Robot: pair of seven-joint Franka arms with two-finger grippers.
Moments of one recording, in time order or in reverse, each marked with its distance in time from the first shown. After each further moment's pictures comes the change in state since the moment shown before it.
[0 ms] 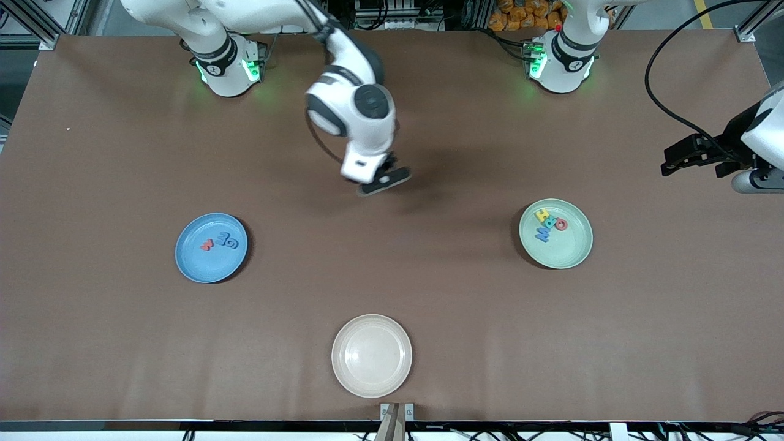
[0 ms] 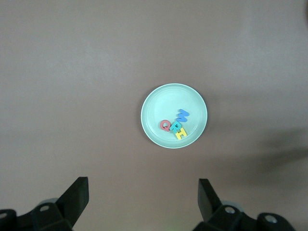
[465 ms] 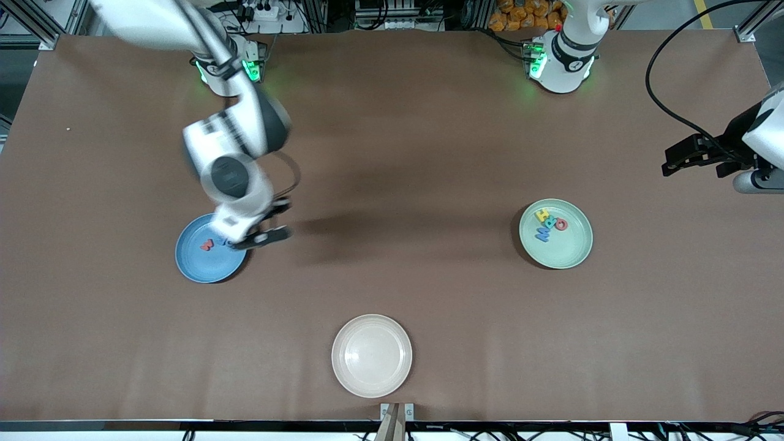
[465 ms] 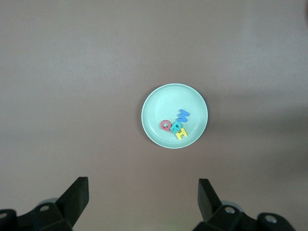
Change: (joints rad) left arm 0.002 0.000 0.001 0.000 0.000 0.000 0.000; right arm -0.315 -0.038 -0.121 -0.026 0.005 -0.086 -0.234
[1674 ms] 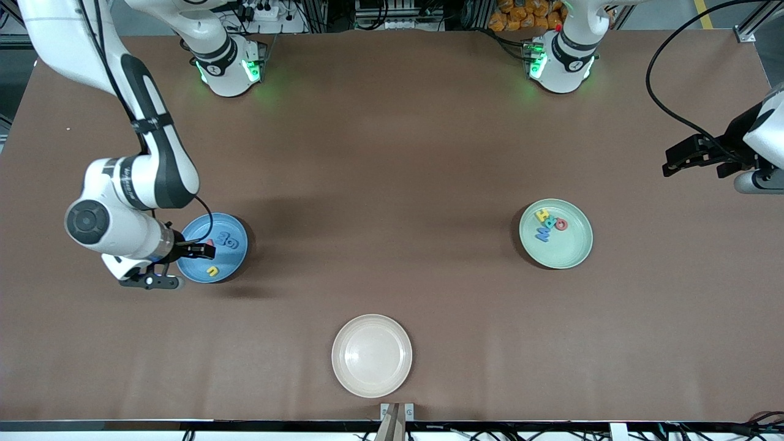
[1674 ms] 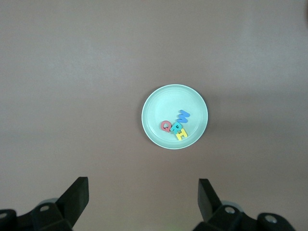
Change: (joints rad) left arm 0.000 0.000 0.000 0.000 0.000 0.003 0.000; right arm -0.088 0.028 -0.193 0.044 0.168 0.175 -0.087
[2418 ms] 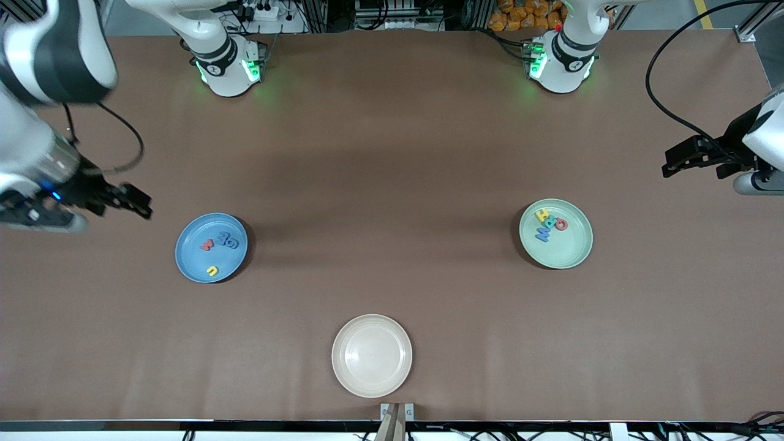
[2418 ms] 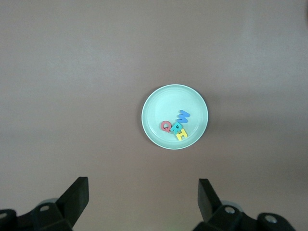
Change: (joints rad) left arm 0.000 0.004 0.000 0.001 0.000 0.001 0.000; right arm -0.025 -0.412 -0.004 0.018 0.001 -0.277 -0.001
